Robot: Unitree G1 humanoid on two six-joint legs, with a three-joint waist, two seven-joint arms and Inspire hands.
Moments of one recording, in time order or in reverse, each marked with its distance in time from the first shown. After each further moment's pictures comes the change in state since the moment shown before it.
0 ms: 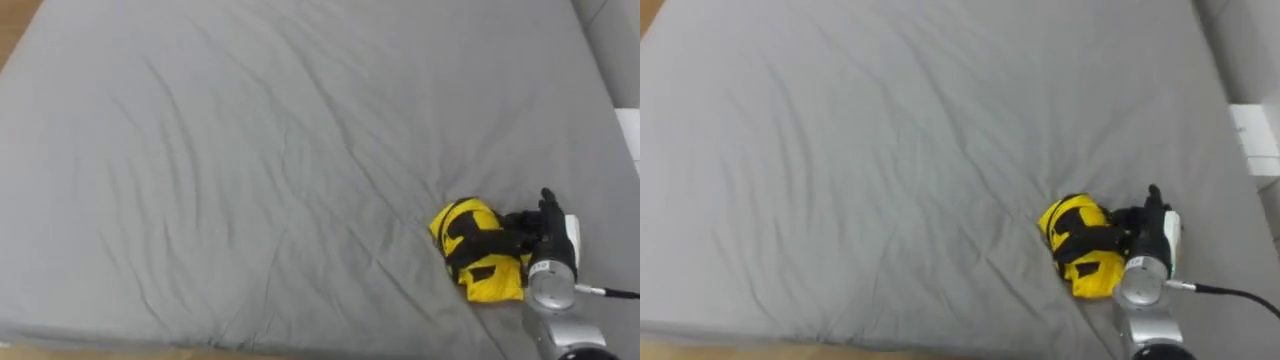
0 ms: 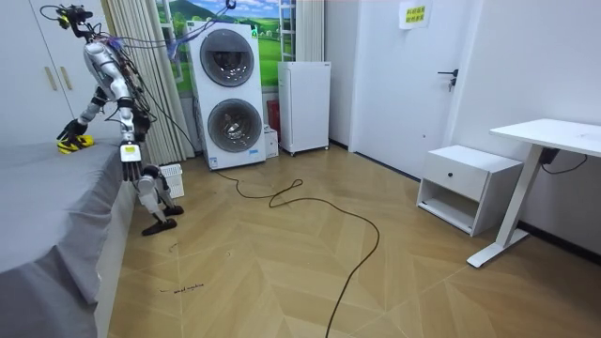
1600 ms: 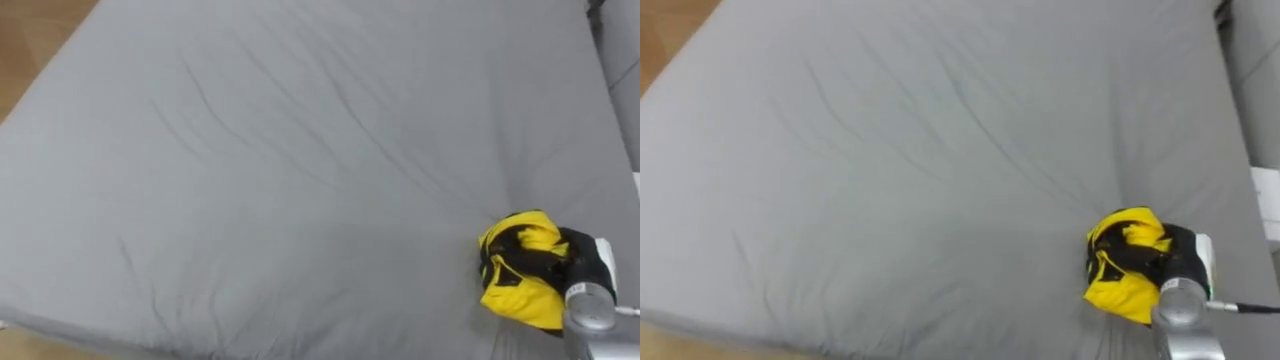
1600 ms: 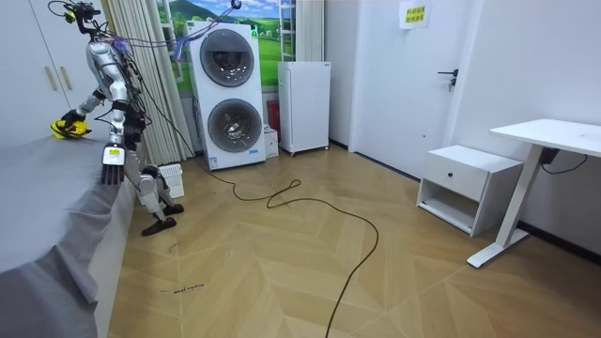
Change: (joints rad) left arm -0.005 0.034 0.013 -0.111 0.035 0.051 0.041; right arm 0.187 -0.058 -0.023 -0.234 -0.003 0.080 0.091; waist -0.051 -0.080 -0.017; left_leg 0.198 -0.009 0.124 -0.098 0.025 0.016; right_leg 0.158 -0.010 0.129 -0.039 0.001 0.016
